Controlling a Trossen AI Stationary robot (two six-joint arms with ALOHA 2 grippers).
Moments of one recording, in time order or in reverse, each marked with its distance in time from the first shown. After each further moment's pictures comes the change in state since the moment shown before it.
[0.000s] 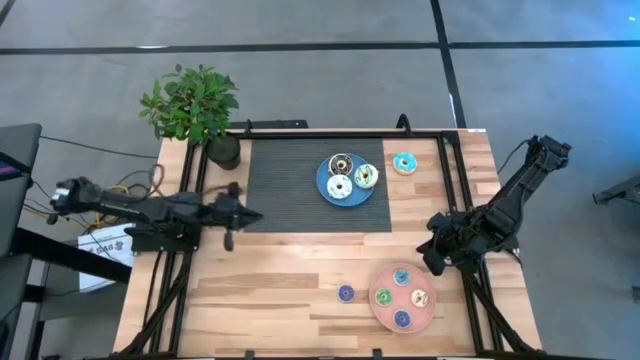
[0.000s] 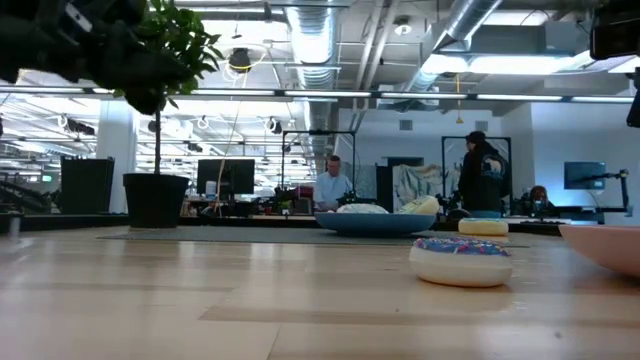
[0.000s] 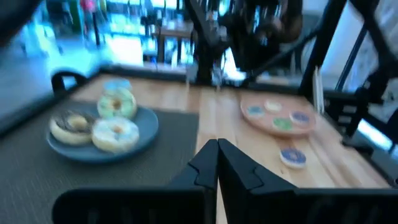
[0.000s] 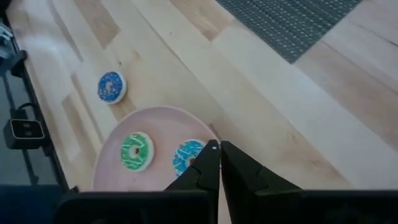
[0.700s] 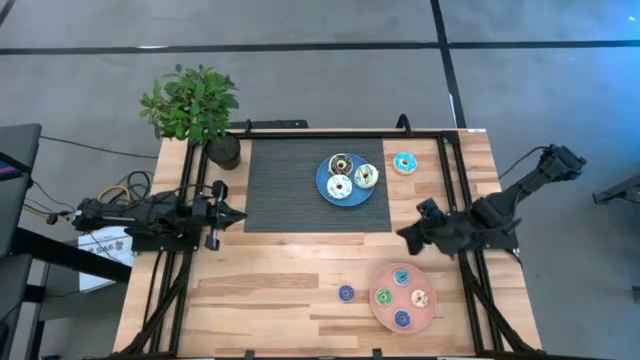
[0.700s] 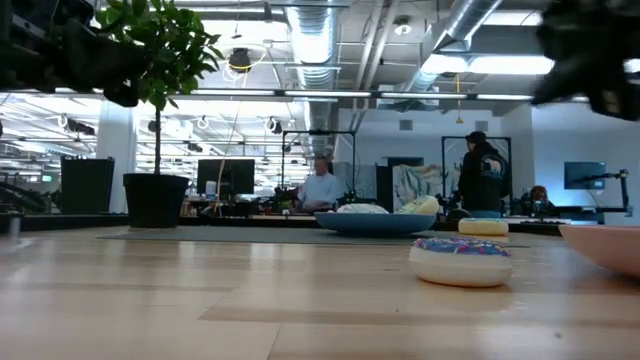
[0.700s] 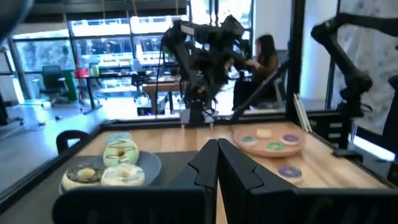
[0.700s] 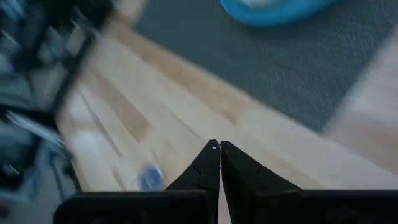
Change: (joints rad) left arm 0.053 -0.535 -0.156 -0.170 0.114 0.167; right arm -0.267 0.026 -0.001 0.249 0.081 -0.050
